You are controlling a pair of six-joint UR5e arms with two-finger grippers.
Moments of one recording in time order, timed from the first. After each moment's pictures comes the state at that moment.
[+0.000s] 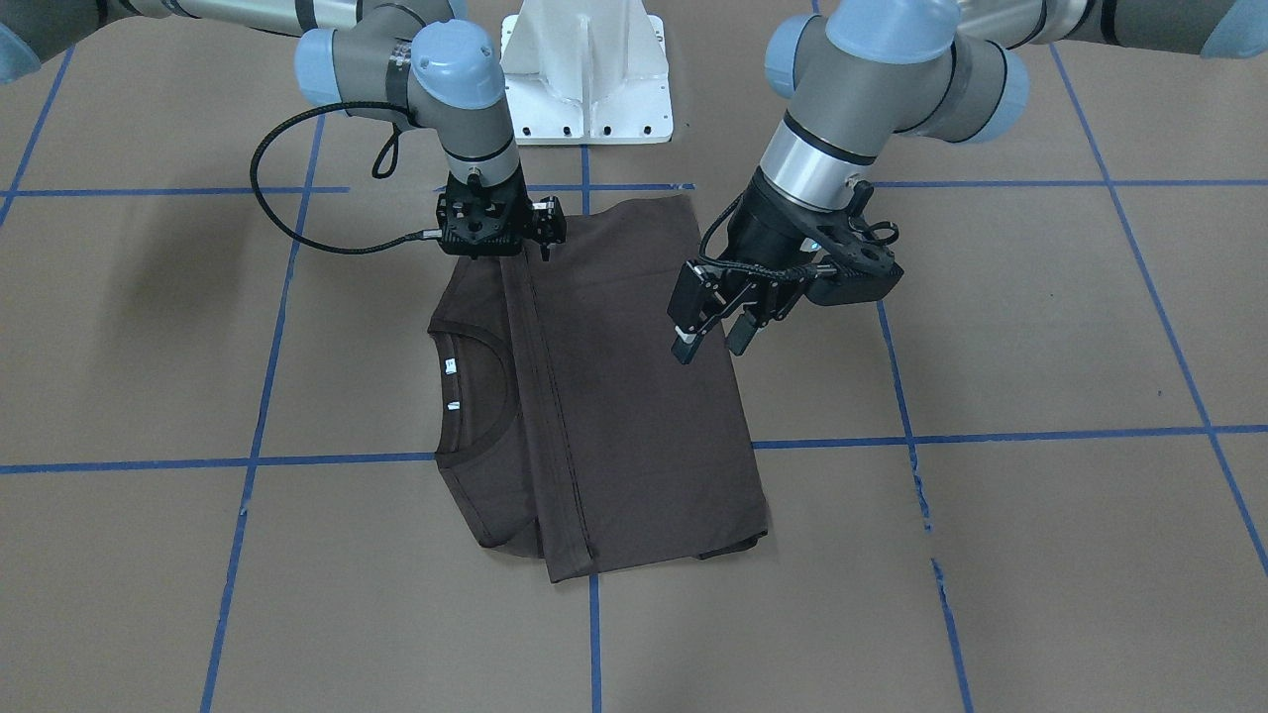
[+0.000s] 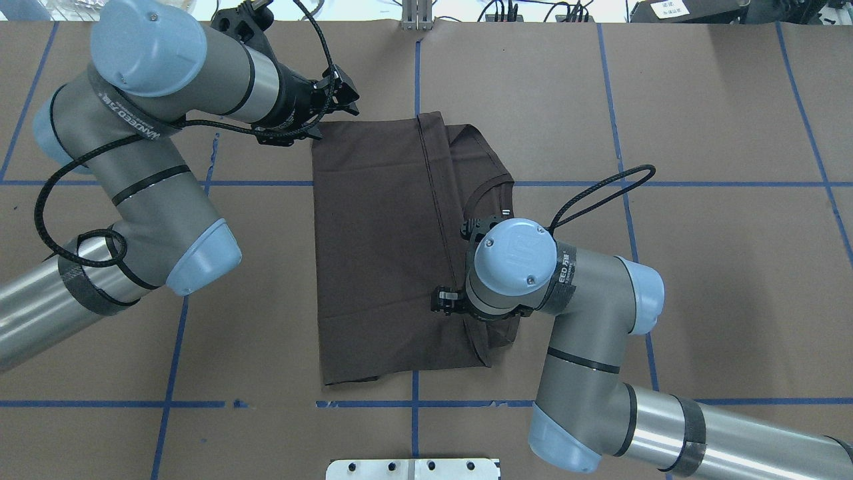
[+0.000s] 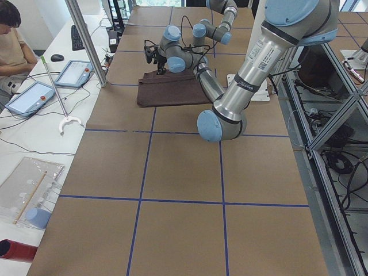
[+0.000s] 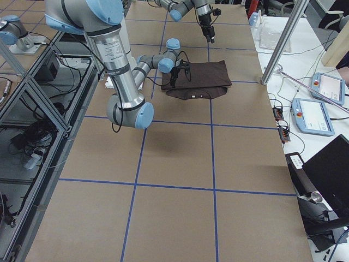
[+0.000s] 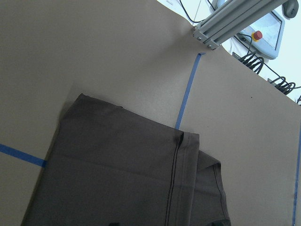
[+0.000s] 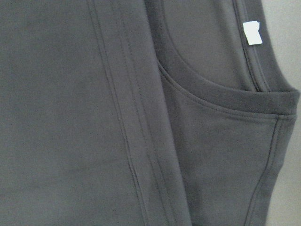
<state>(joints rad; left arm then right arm) -0.77 -2.21 -1.73 -1.94 -1.88 -1.61 0.38 -1.02 1.76 -1.57 1.81 1.32</state>
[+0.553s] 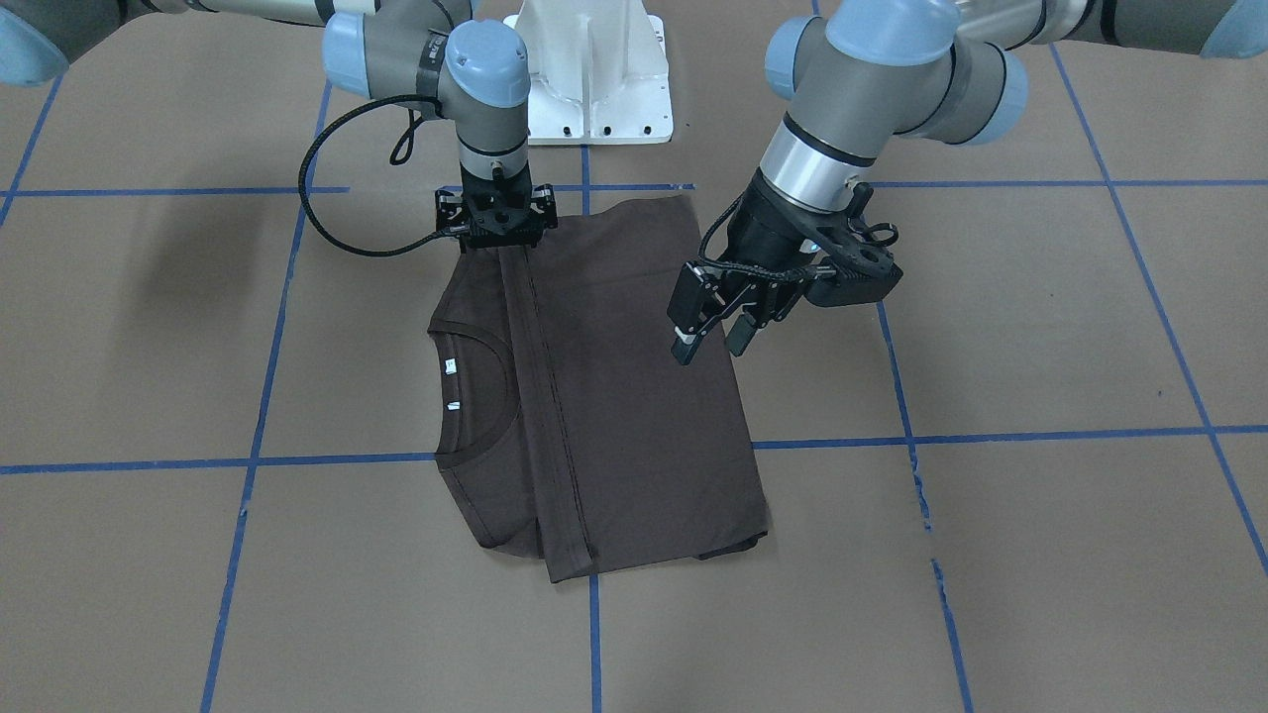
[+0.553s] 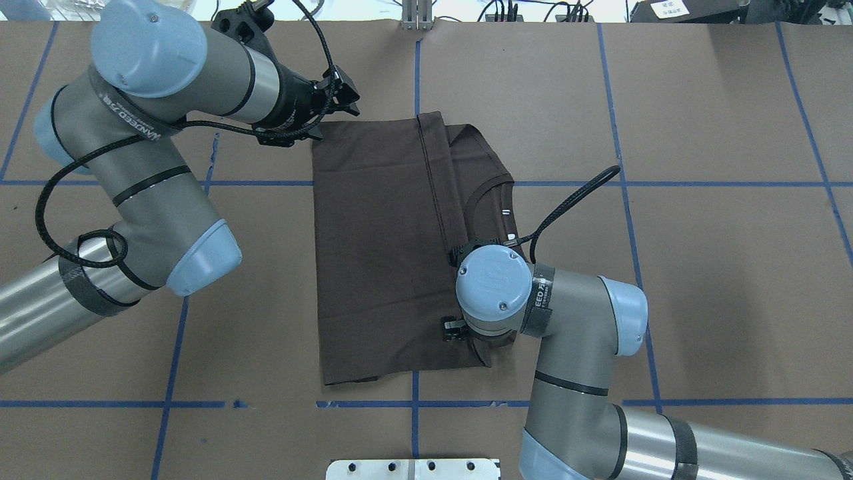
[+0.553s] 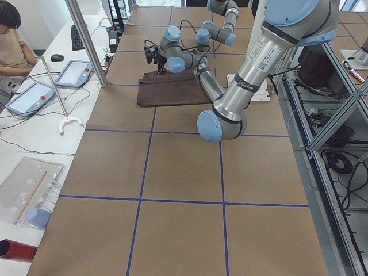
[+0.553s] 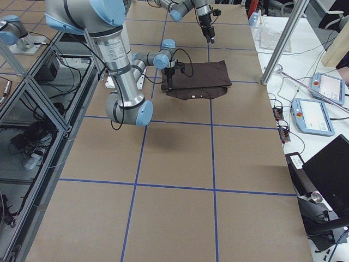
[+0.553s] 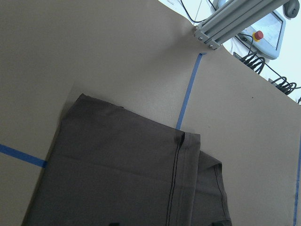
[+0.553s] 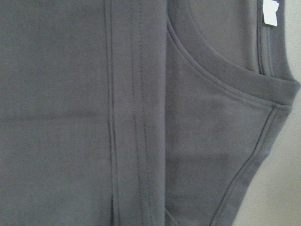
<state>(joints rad) -0.76 -2.21 -1.73 -1.95 -1.88 -1.62 0.34 -1.00 1.77 -1.72 1.76 1.13</state>
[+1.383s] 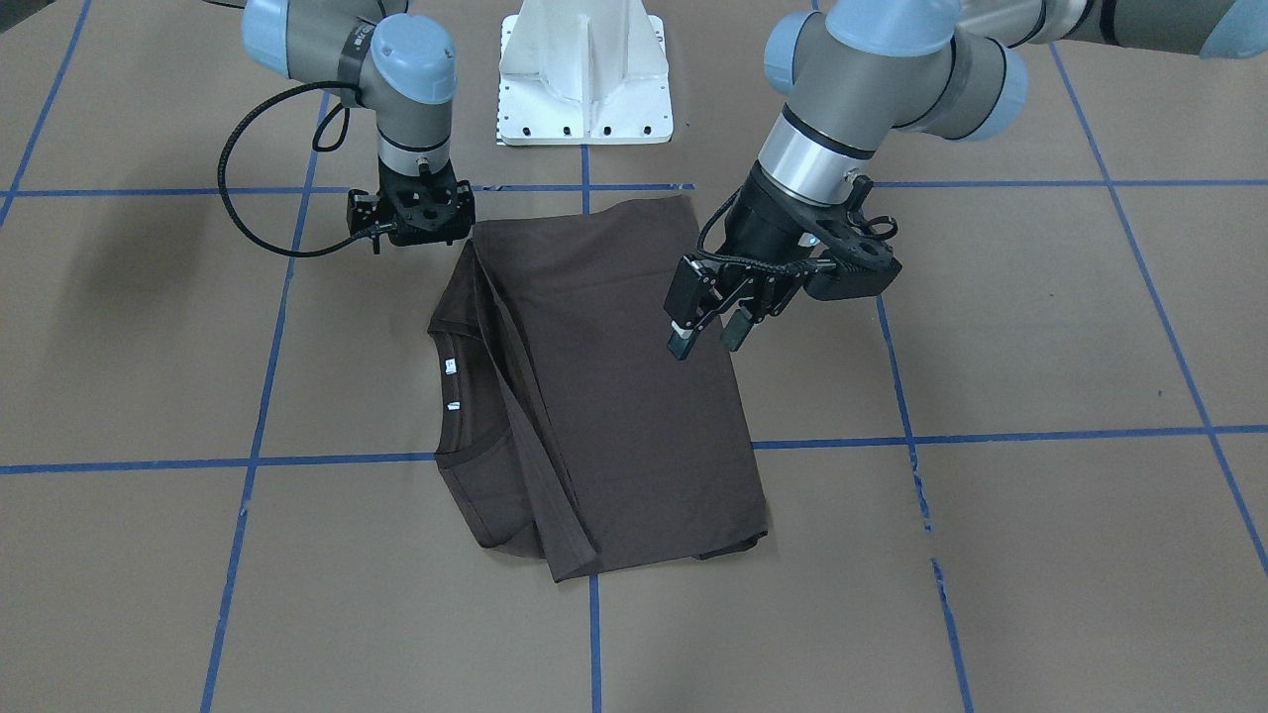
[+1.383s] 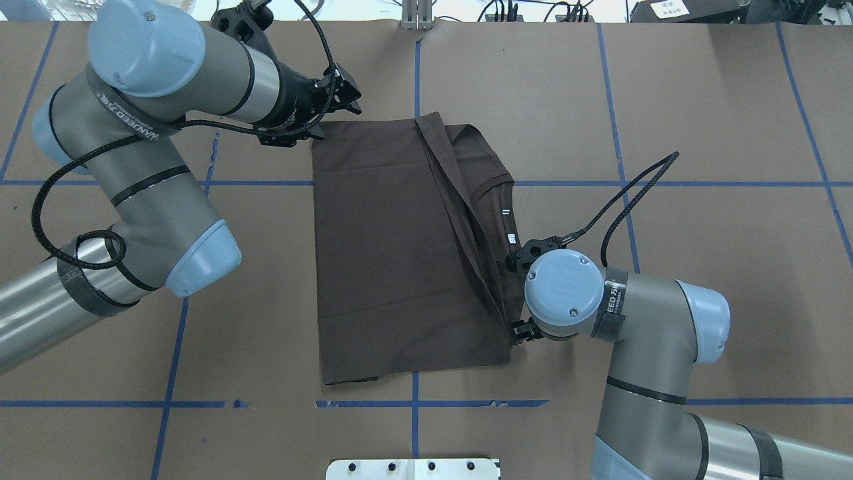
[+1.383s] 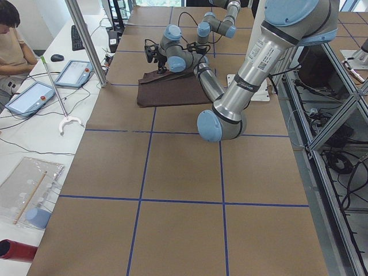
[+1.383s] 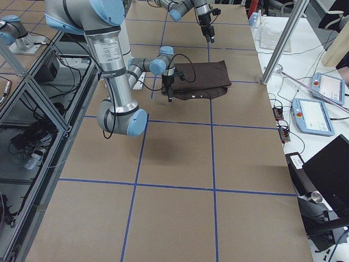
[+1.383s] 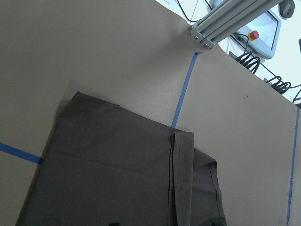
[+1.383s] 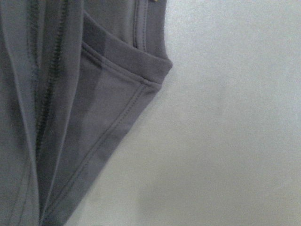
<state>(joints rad) -0.76 -2.22 -1.74 -1.95 -1.88 -1.65 0.36 -1.18 1.93 -1.81 1.70 0.96</state>
